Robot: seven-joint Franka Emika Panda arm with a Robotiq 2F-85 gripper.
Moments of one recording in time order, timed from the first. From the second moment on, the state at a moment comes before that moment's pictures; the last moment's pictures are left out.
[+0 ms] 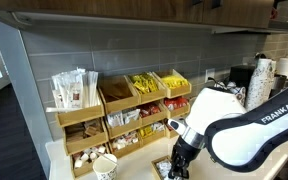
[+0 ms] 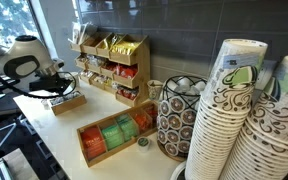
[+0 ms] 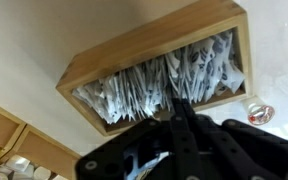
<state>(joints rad) 0.46 -0.26 0.09 -2.70 0.41 2.77 -0.78</state>
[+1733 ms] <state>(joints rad) 0.46 -0.28 0.09 -2.69 0.39 2.77 -0.78</state>
